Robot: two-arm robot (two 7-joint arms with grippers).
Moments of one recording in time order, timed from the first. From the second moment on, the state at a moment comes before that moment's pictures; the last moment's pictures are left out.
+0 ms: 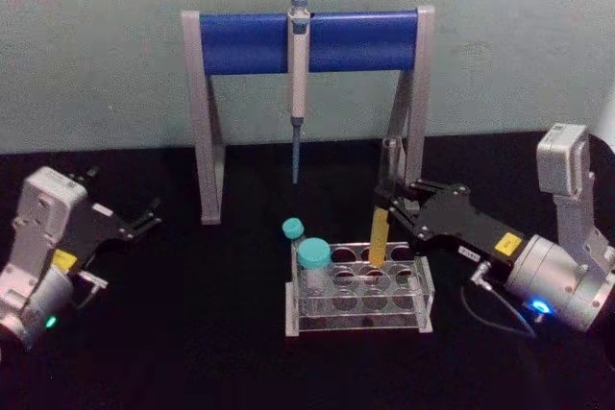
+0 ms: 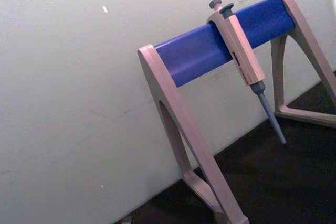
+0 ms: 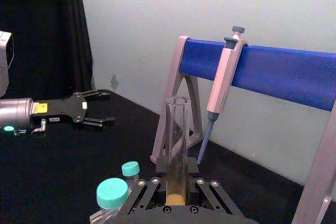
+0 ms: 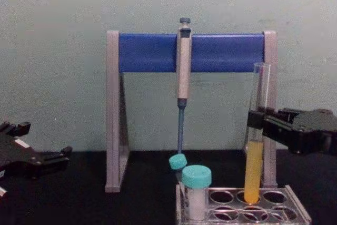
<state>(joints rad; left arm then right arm) -0.20 0.60 0.45 -1.41 -0.25 -0.12 0.03 0.20 0.51 -0.39 -1.54 0.52 -0.06 0.53</state>
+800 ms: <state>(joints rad) -0.20 0.60 0.45 -1.41 -0.25 -0.12 0.03 0.20 0.49 -0.41 -1.47 0.50 -0.04 0.54</state>
